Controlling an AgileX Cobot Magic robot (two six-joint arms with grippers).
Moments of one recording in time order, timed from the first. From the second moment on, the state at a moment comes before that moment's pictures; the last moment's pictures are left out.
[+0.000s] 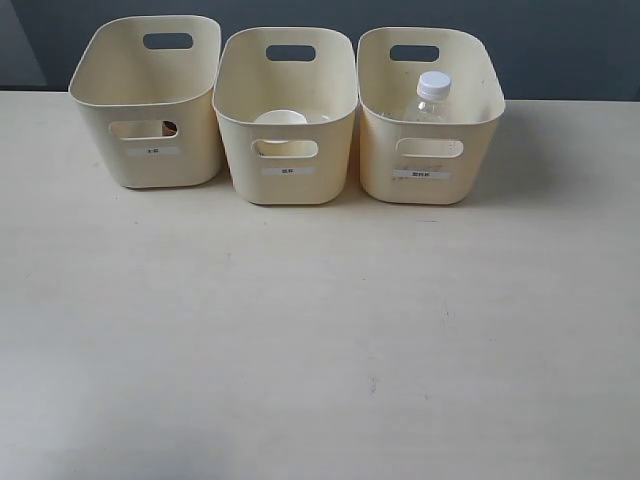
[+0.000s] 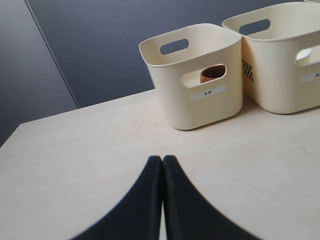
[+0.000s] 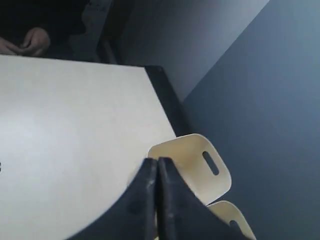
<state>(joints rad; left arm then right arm) -0.08 0.00 0.00 0.10 0.23 0.12 1.15 1.84 -2.53 -0.26 1.22 -0.31</state>
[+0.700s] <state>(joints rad) -0.08 0.00 0.00 0.10 0.23 0.12 1.31 1.45 -2.32 -0.76 1.22 -0.09</state>
